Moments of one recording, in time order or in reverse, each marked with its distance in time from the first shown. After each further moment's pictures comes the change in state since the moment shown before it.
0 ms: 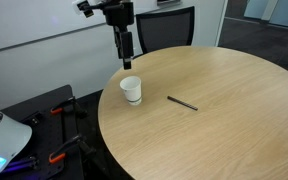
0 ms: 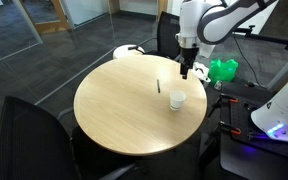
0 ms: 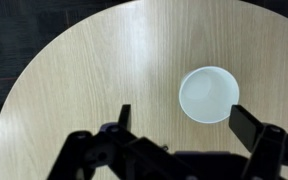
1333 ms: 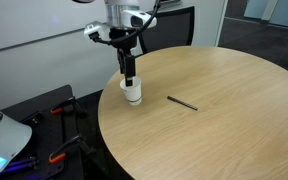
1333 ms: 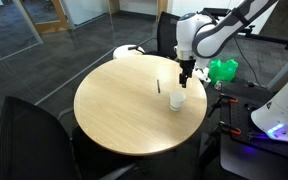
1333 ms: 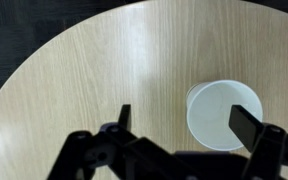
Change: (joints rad) arm -0.002 0.136 -0.008 -0.016 0.000 0.105 0.000
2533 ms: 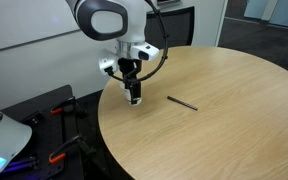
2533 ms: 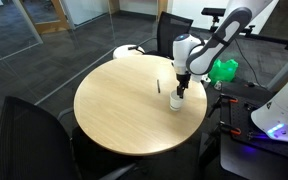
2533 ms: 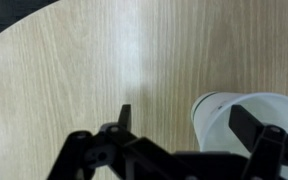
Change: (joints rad) arm 0.000 0.228 -0.004 0.021 0.026 0.191 -0.054
